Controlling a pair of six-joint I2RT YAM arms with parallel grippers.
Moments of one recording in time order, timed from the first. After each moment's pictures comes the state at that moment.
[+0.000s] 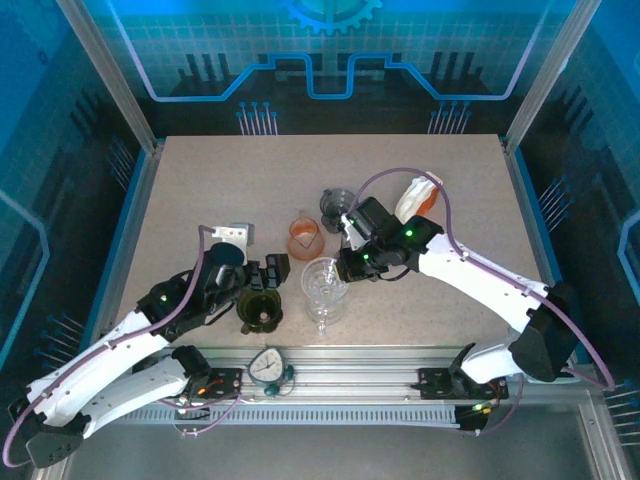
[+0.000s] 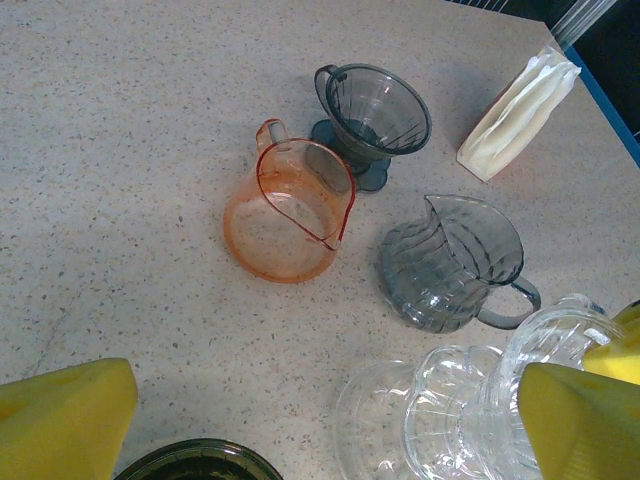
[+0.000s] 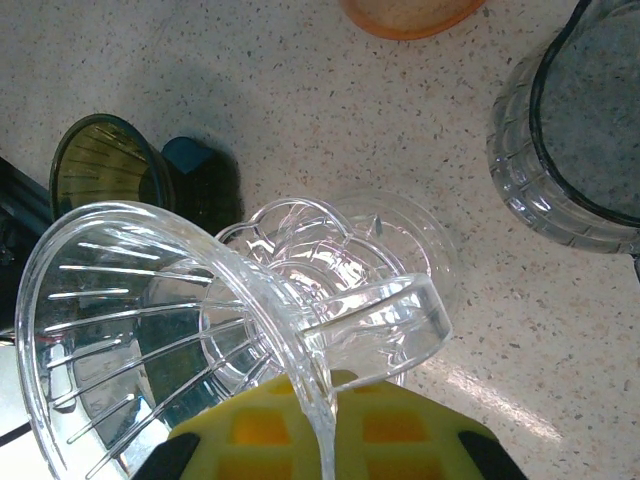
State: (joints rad) left arm -0.75 0.76 0.77 -0.60 -0.28 -0.61; right arm 0.78 1.41 1.22 -0.88 -0.25 0.51
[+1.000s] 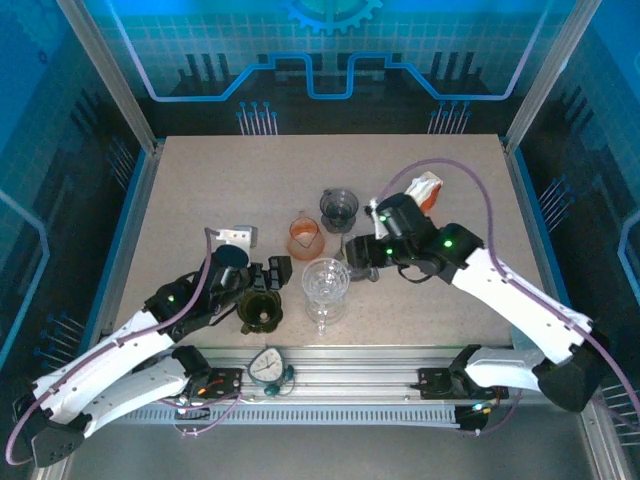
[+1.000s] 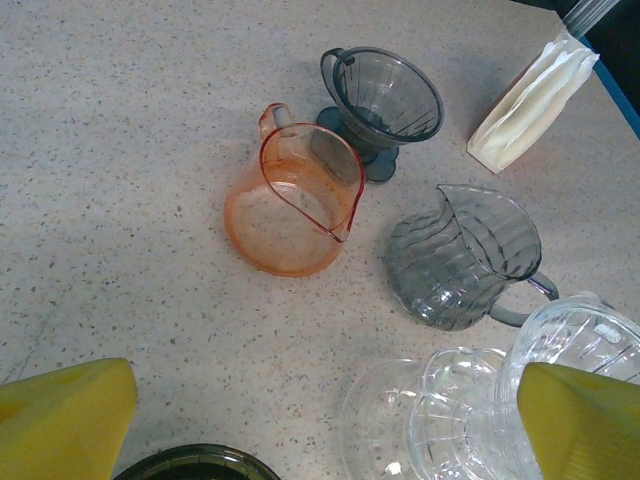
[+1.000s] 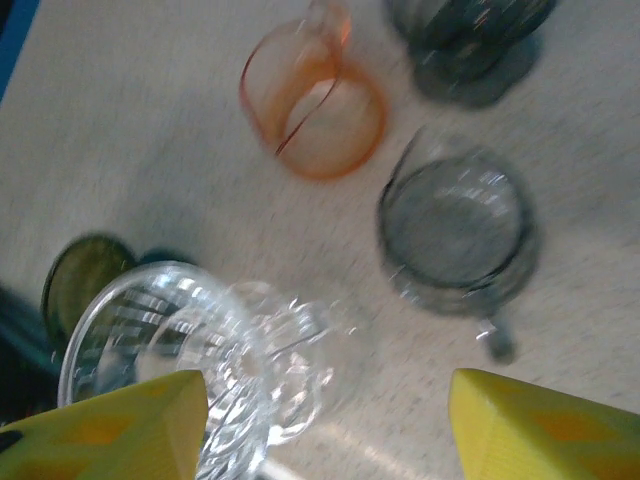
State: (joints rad) left arm -0.74 0.78 0.72 -0.54 -0.28 -0.62; right arm 0.69 1.18 1.17 -0.82 -0.02 0.49
